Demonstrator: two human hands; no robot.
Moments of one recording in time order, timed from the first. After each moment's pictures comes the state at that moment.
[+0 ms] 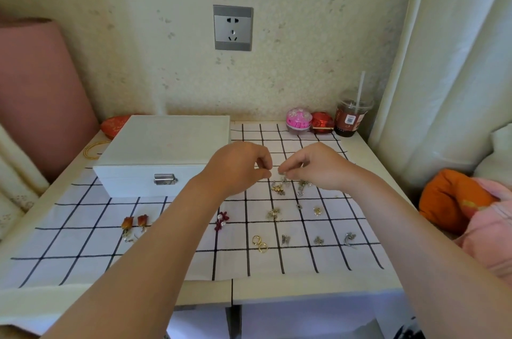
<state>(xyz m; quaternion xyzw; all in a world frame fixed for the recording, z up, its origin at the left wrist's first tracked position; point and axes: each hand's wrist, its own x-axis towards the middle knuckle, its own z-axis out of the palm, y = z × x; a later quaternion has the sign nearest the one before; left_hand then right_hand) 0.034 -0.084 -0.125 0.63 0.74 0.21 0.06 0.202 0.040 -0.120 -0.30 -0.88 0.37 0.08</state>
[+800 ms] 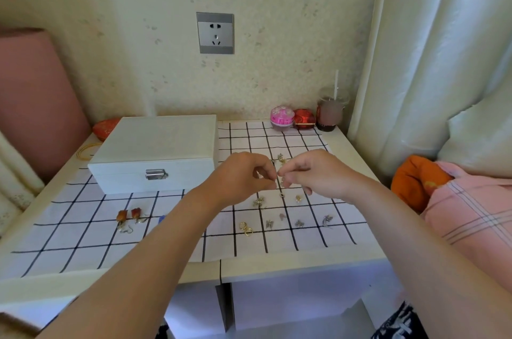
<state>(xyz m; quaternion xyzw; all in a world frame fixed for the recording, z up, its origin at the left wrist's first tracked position) 0.078 -0.104 -0.131 0.63 0.68 0.32 0.19 0.256 -0.004 -0.104 -0.33 -0.84 0.42 0.09</state>
